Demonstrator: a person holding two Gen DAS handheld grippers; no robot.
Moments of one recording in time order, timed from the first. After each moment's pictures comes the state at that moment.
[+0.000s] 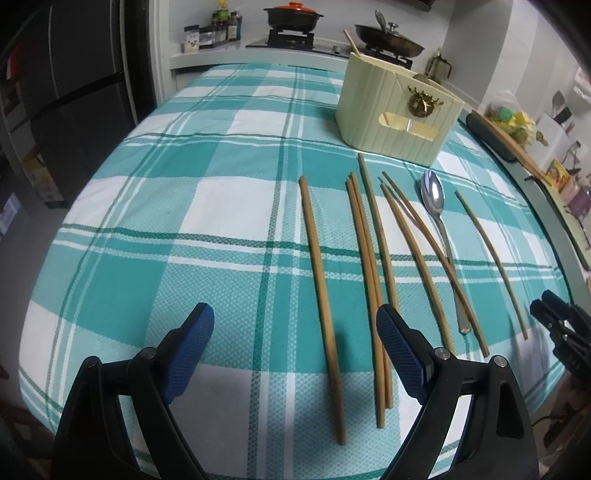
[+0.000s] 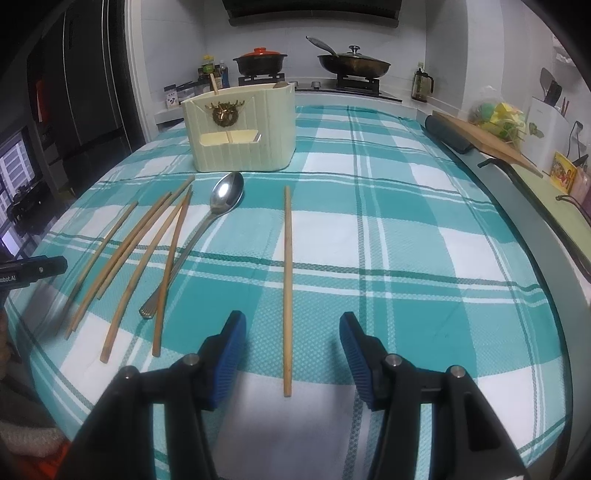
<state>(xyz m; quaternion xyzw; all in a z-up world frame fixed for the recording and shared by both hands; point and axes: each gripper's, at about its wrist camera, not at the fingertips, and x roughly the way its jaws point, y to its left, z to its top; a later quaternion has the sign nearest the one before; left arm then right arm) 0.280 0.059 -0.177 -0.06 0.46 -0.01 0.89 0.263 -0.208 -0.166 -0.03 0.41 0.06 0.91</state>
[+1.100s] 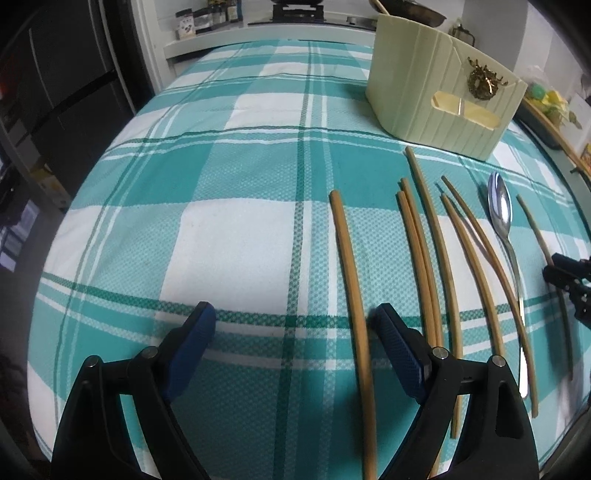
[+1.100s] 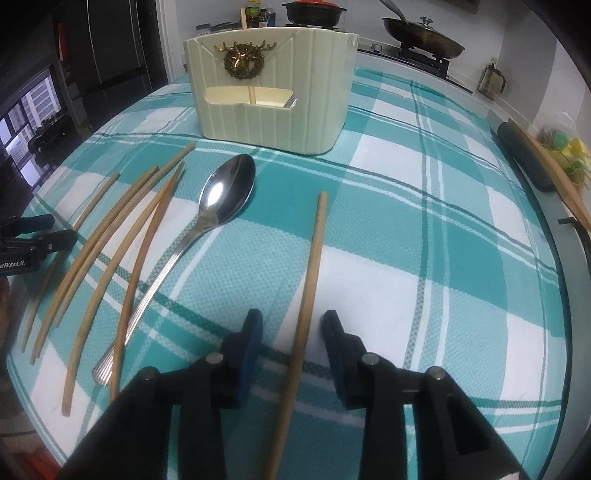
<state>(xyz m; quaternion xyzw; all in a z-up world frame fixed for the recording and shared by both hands) 0.365 0.062 -0.210 -0.02 0.50 0.03 0.86 0.384 -0.182 -0.194 -0.11 0.50 0.14 0.85</state>
